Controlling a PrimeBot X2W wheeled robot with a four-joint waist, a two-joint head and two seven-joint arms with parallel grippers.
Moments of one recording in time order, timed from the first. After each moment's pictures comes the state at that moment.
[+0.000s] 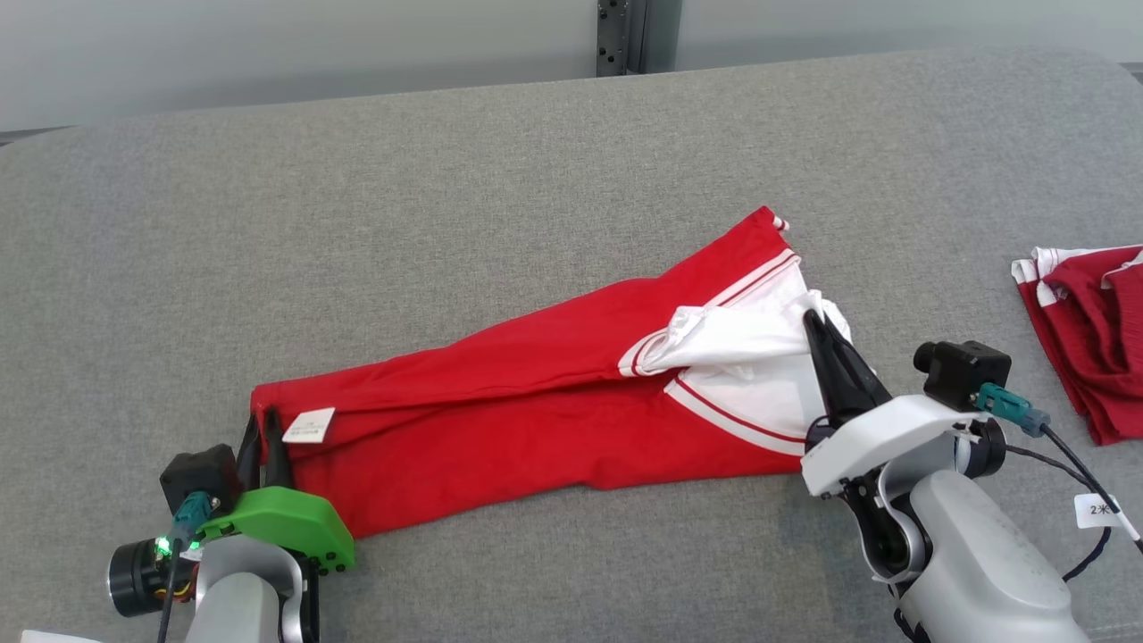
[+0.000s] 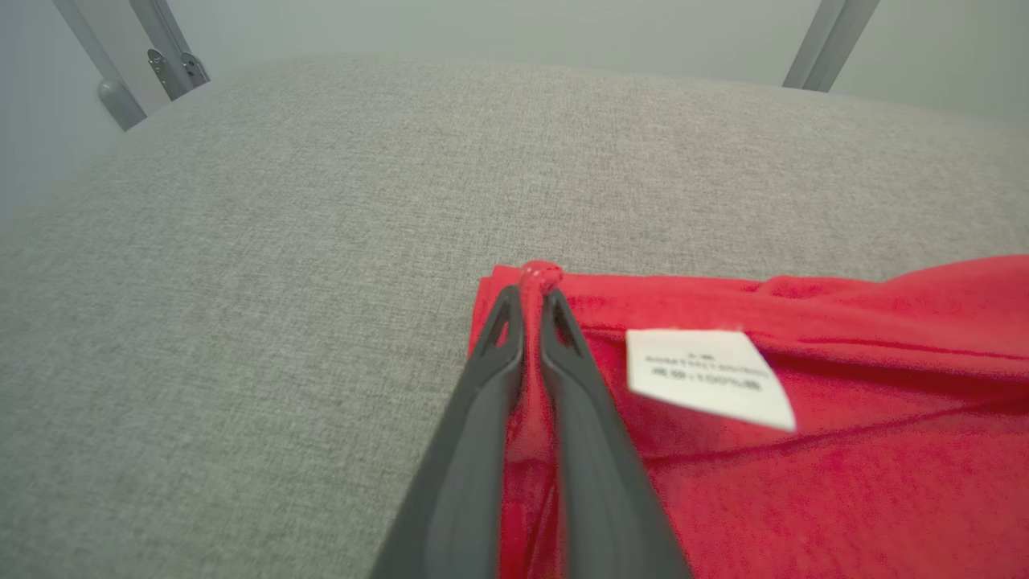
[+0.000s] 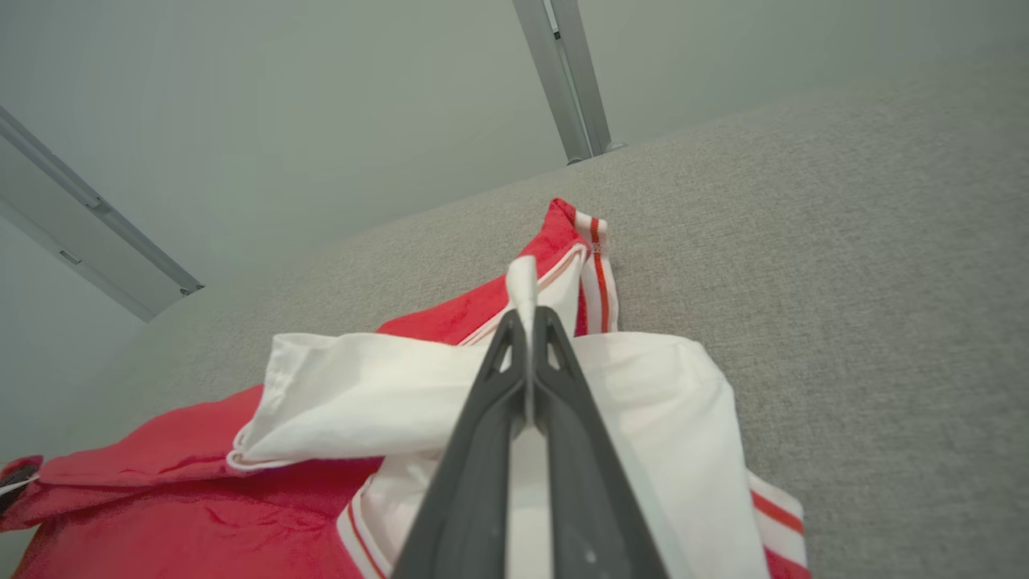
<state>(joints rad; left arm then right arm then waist) -0.29 0.05 0.02 0.65 -0.20 0.03 -0.26 -0.38 -0.15 0.29 0.52 0.59 0.13 -0.26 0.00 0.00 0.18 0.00</state>
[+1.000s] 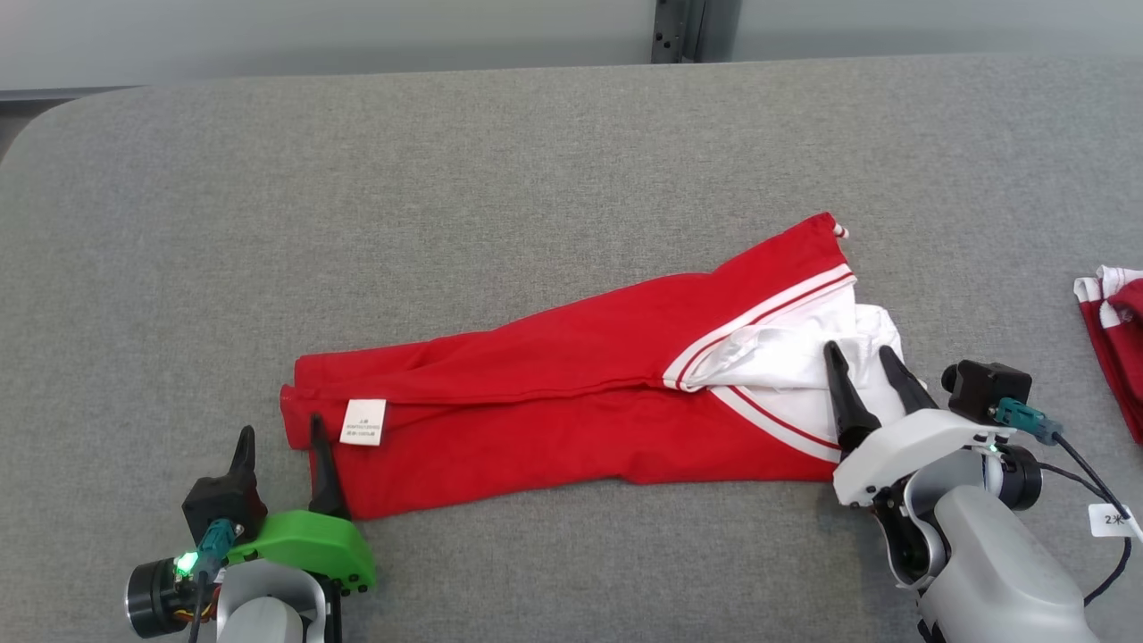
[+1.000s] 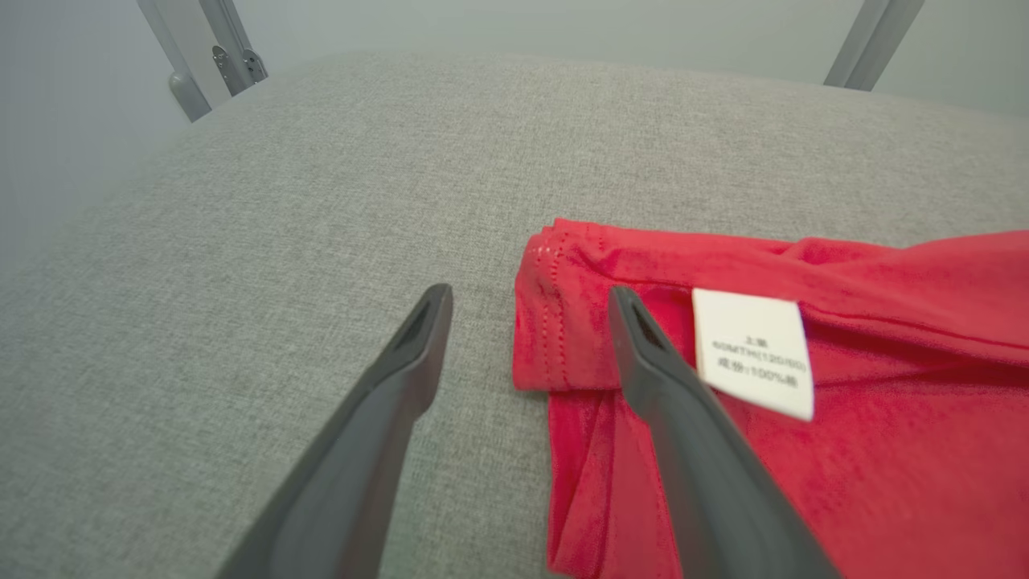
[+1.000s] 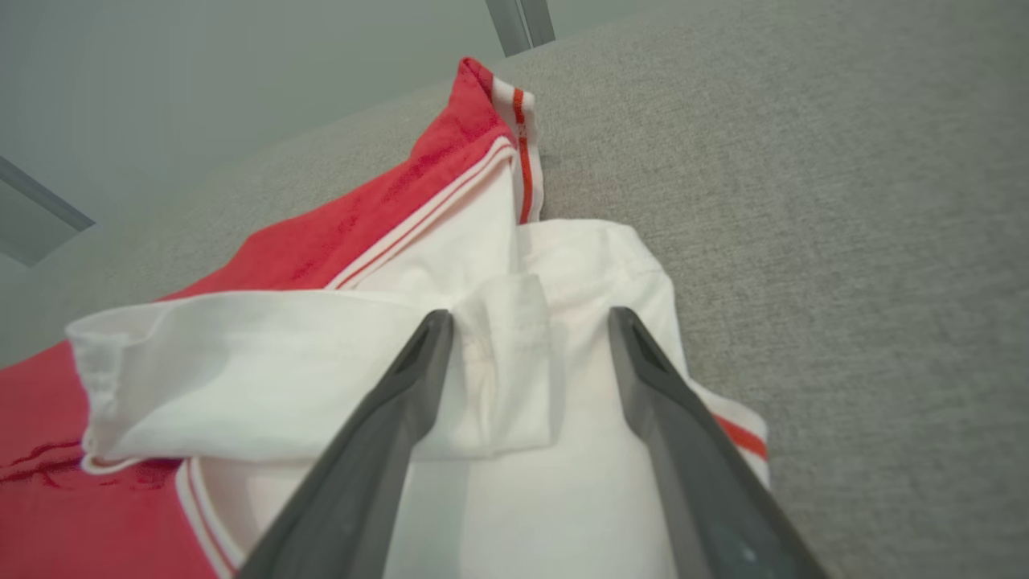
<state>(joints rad) -0.20 0.05 -0.06 0.51 -0.24 0.11 -0.26 -0.40 -0.13 0.18 0.71 0.52 0.13 -0.26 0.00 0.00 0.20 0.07</state>
